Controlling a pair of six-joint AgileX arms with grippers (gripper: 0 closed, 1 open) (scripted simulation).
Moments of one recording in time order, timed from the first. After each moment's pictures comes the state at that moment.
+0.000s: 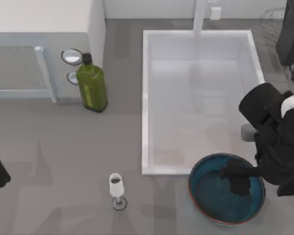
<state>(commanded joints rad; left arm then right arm) 0.00 0.00 0.00 0.00 0.00 0.00 0.50 1.68 0.88 -0.75 0.01 0.52</state>
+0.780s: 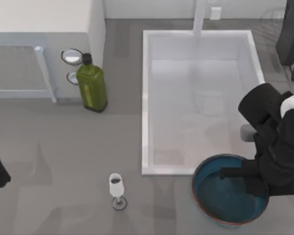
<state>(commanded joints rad) 0.00 0.00 0.00 0.00 0.00 0.00 0.50 1.68 0.88 -0.75 0.01 0.52</state>
